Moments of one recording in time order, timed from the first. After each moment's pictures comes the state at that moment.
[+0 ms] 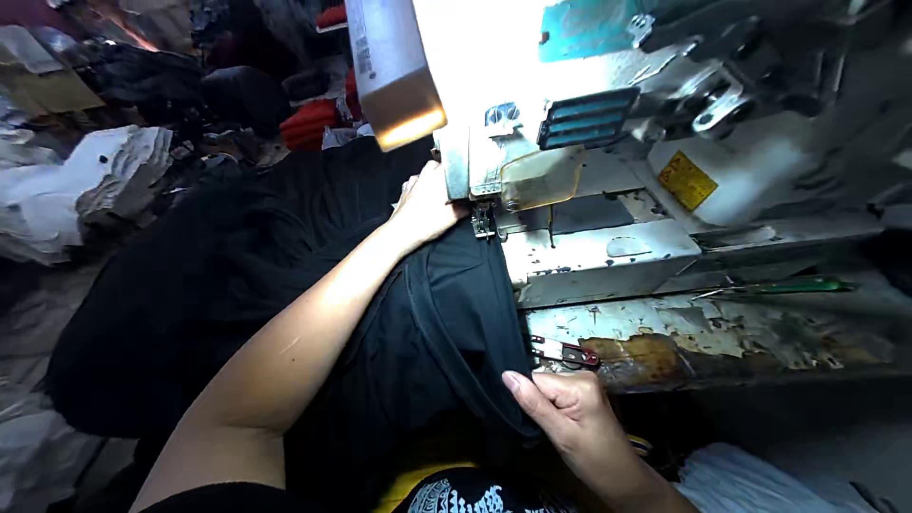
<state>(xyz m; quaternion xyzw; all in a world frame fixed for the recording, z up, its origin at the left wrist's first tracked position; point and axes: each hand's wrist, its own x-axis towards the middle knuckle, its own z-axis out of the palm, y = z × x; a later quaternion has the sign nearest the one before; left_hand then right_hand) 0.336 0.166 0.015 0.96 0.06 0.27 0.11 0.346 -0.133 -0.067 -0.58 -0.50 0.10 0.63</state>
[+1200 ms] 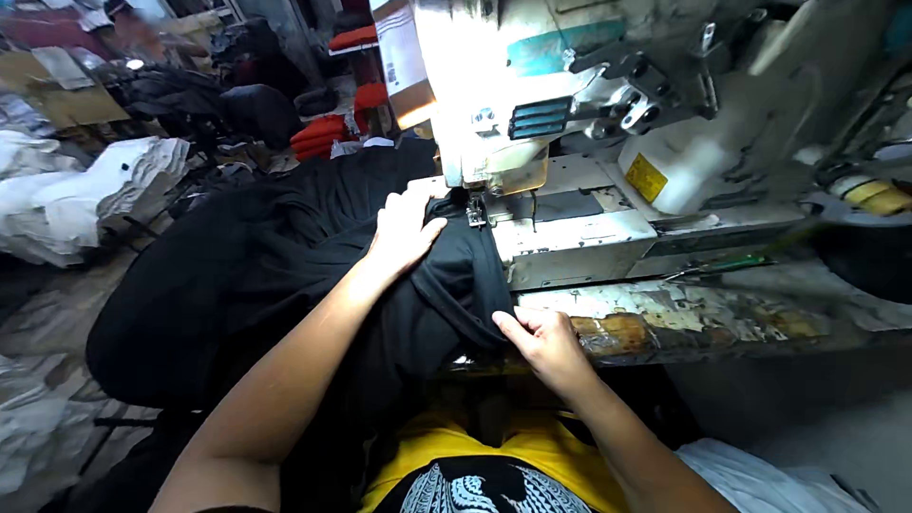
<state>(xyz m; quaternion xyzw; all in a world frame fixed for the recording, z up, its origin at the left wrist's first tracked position) 0.277 0.113 0.027 0.95 0.20 0.21 0.13 0.362 -0.120 -0.061 -0.69 -0.46 0.12 0.55</state>
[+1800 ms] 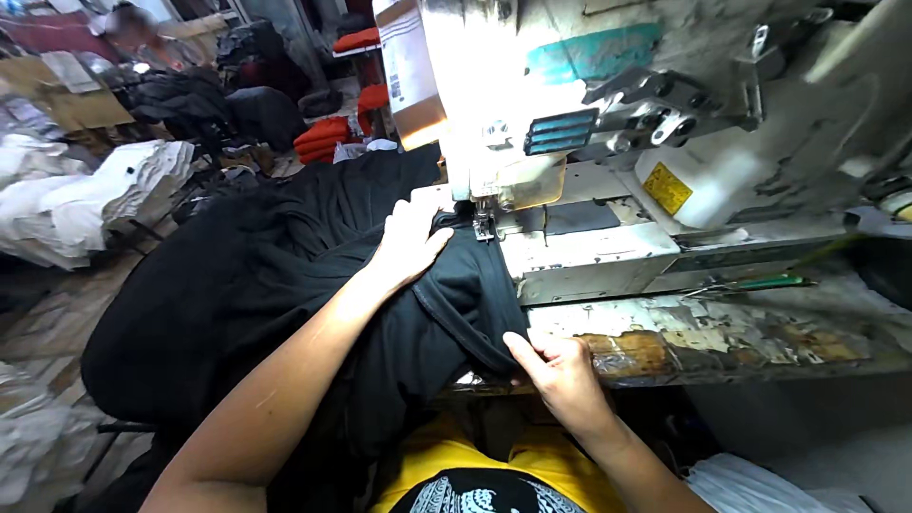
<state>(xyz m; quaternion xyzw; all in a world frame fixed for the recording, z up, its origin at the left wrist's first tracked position) 0.281 0.121 0.029 0.96 0.17 0.20 0.13 0.353 -0.118 -0.070 -0.66 -0.44 0.07 0.61</state>
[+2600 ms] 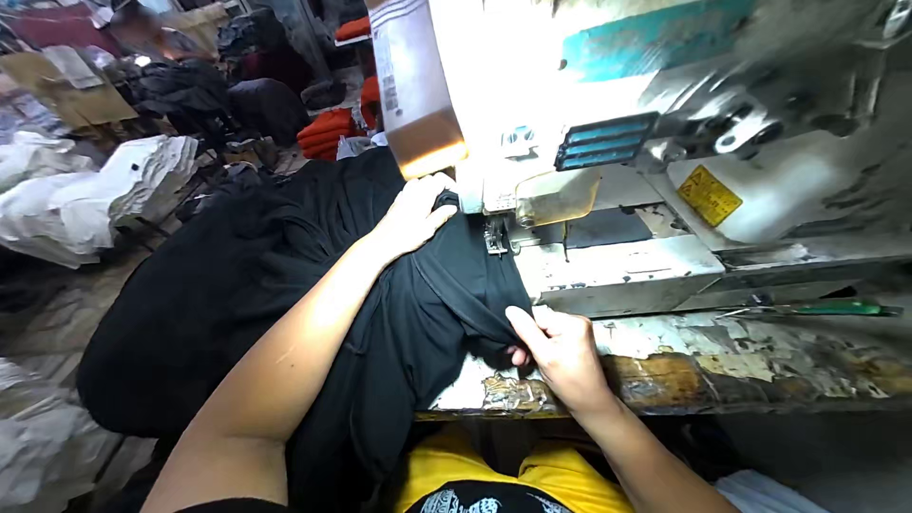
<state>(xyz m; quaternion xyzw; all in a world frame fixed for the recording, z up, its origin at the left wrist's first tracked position) 0.312 0.173 0.038 0.97 0.07 0.19 0.15 0.373 -0.077 -0.057 -0.63 -0.44 0.06 0.64</state>
